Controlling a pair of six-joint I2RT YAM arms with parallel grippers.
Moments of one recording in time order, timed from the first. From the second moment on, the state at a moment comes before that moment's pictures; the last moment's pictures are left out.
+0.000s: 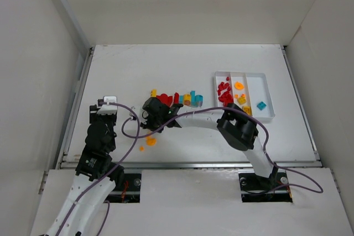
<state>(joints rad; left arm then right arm) -0.35 0.30 0.44 -0.18 -0.61 0.31 1.08 2.18 1.62 -0.33 -0.11 -0.35</state>
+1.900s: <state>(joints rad) -0.37 0.78 0.62 -0.68 0.35 0.89 0.78 1.72 1.18 -0.39 0.15 0.50</state>
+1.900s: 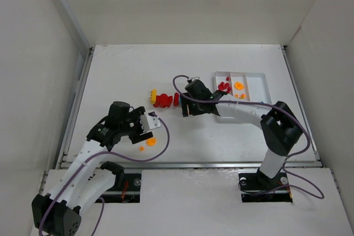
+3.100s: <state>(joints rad) -0.37 0.79 0.62 -0.64 0.35 0.83 0.78 1.98 1.35 -0.40 0.35 0.56</state>
